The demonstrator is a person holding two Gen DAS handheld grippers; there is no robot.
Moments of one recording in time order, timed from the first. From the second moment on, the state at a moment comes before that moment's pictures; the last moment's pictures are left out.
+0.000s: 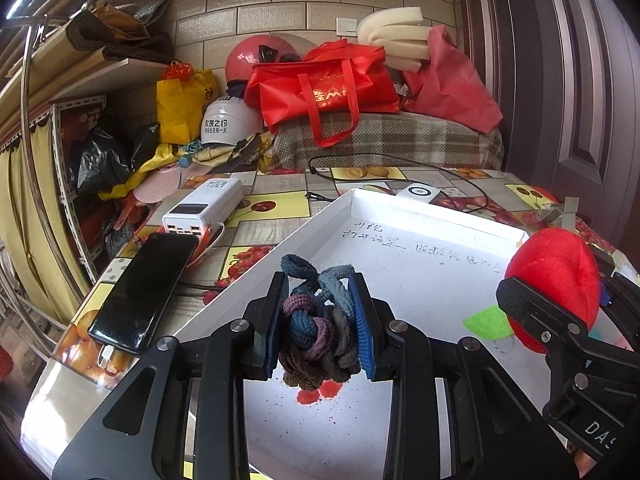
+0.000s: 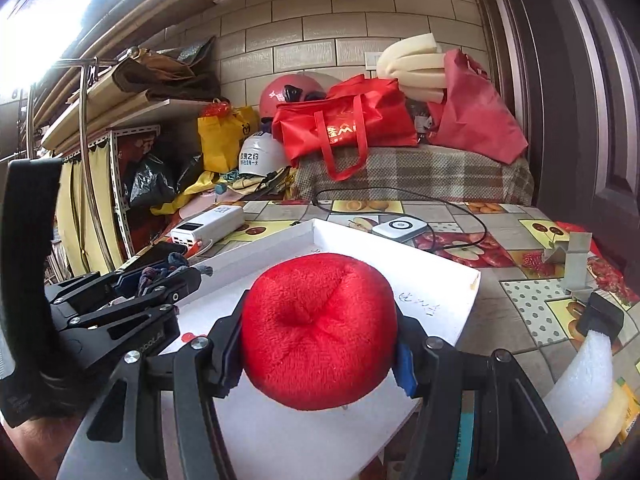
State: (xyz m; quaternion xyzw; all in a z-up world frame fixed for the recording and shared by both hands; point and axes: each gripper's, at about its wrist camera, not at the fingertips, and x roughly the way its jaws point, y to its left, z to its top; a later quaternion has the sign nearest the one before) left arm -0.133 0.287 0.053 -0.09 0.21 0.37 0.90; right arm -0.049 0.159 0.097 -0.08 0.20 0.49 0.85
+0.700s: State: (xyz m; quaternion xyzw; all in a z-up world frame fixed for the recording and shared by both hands) left arm -0.150 0.306 0.052 -0.13 0.18 0.42 0.88; right arm -0.052 0.166 0.098 -0.10 0.20 0.46 0.86
